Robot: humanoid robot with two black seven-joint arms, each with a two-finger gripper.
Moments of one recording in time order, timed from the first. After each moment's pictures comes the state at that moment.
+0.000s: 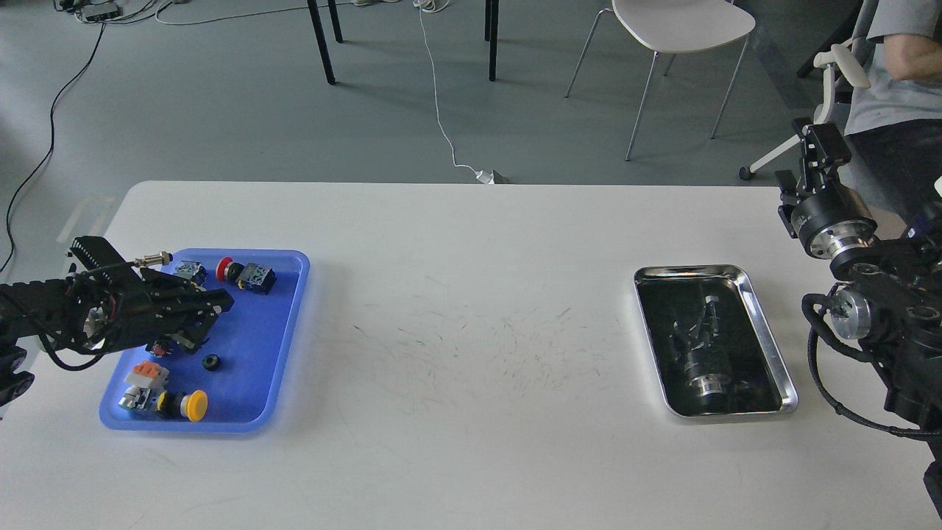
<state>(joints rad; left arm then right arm) -0.80 0.82 -0.02 -0.89 1.94 0.17 -0.49 0.73 -0.41 0.62 0.51 -0.48 0.01 0.49</state>
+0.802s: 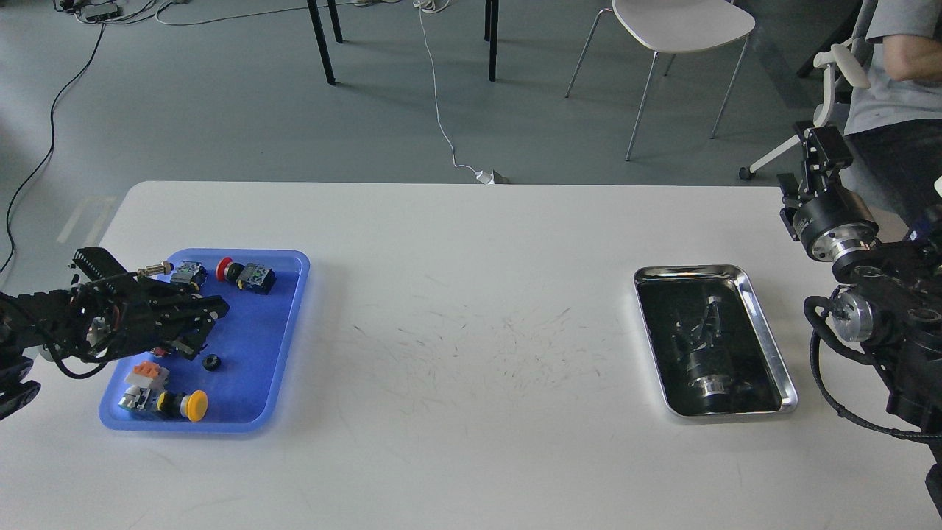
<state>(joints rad) -0.77 0.77 -0.02 -0.80 1.92 0.20 -0.49 0.72 -0.42 0.62 0.51 -0.48 0.01 0.49</state>
